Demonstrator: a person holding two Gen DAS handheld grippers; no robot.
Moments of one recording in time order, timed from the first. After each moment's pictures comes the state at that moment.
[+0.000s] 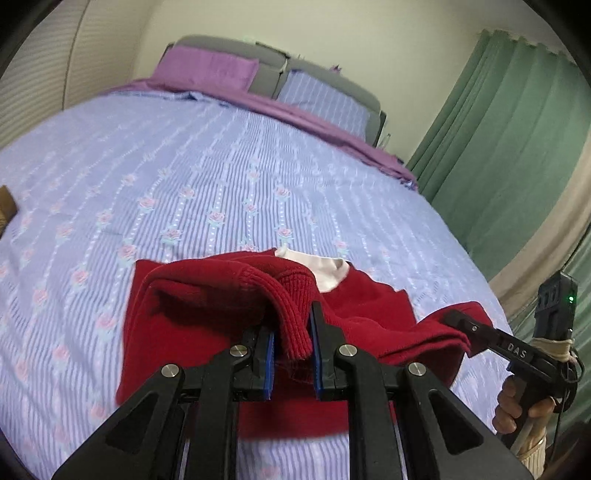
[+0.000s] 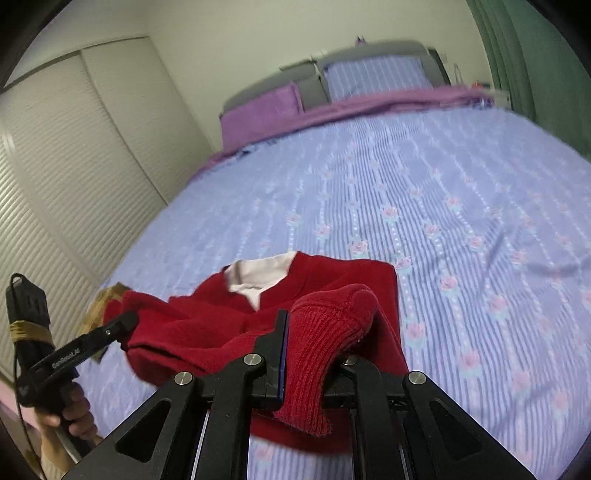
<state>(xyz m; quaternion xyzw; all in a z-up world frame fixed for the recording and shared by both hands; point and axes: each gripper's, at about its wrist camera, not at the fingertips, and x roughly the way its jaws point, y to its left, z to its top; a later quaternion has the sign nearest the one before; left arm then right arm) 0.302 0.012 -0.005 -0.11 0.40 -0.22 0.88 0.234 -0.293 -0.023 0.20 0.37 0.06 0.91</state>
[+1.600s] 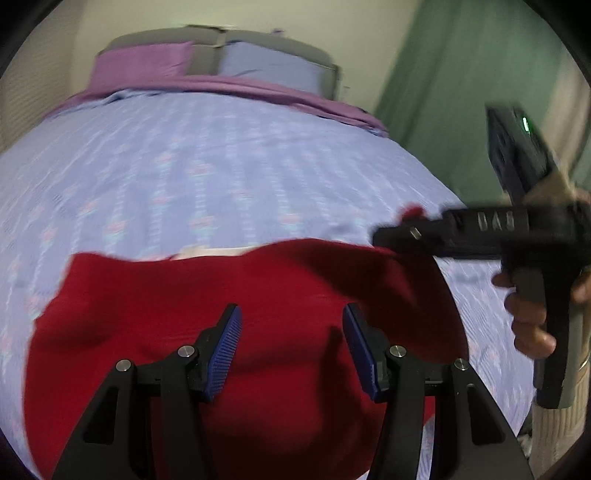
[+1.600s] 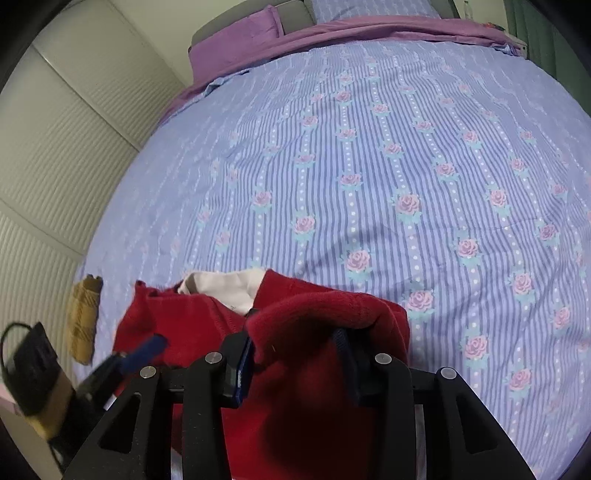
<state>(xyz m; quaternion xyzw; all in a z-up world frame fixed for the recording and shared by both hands) 0.329 -0.093 -0.037 0.00 0.41 -0.30 0.86 0.351 -0.304 -0.030 0.19 0.50 0.06 0.84</state>
